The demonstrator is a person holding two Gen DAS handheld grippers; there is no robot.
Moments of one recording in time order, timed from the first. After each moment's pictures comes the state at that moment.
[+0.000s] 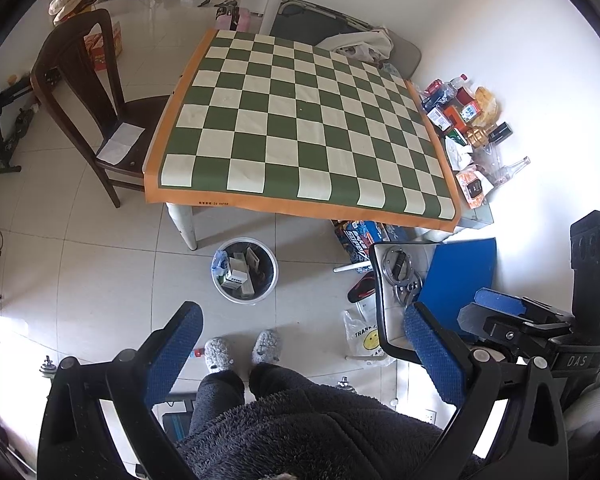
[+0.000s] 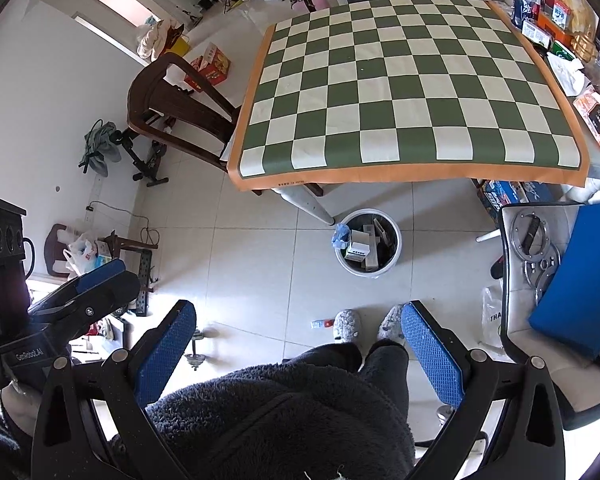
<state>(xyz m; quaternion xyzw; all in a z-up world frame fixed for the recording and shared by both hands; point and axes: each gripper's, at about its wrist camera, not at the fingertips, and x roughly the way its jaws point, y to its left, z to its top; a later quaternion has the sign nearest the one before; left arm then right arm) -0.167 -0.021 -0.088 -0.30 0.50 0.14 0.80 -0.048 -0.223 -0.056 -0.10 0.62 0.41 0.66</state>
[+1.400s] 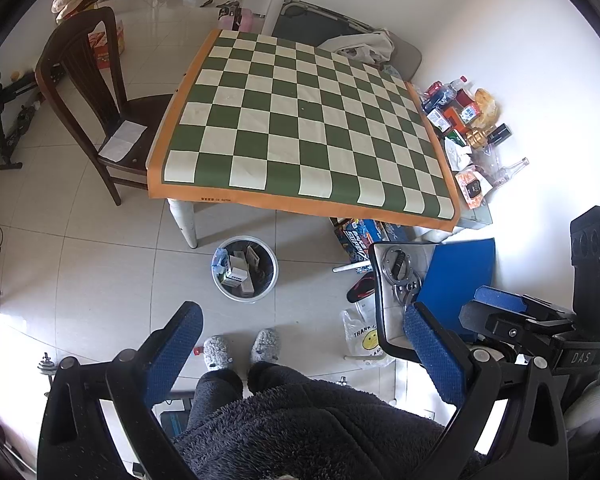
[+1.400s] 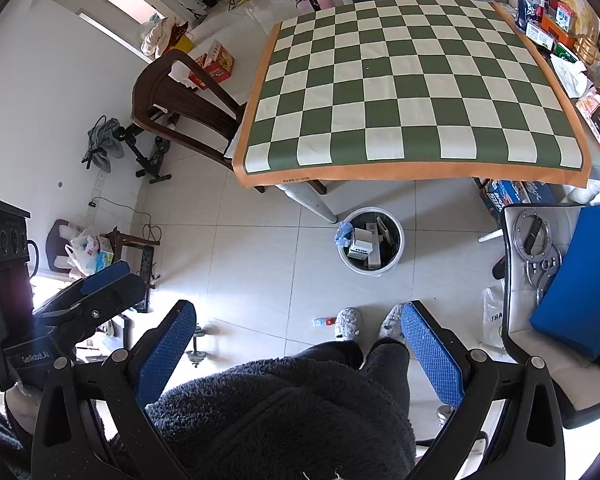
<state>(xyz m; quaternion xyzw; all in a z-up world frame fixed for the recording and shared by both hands) -0.172 -0.018 -0.087 -0.30 0.50 0.14 0.80 -0.051 -0.221 -0.054 -0.10 0.62 0.41 0.66</state>
